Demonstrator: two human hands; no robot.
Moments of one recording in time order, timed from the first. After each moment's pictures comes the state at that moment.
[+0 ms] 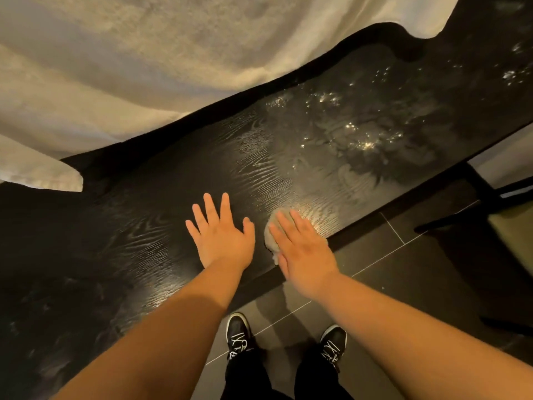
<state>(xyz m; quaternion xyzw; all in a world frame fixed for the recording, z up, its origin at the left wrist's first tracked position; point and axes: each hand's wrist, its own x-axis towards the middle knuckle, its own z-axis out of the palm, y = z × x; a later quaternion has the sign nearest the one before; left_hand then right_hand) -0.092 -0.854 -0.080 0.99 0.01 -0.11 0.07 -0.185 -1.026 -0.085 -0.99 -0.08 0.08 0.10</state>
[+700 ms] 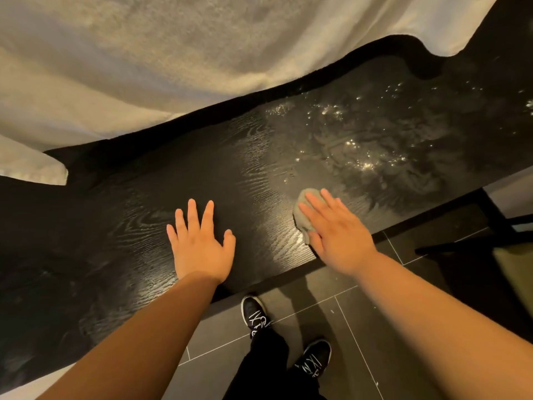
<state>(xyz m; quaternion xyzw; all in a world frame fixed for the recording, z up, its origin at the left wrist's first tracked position) -0.092 -0.856 -0.086 0.99 0.02 -0.08 0.07 -0.134 -1.161 -0.082 -0.99 -0.12 0.06 0.10</state>
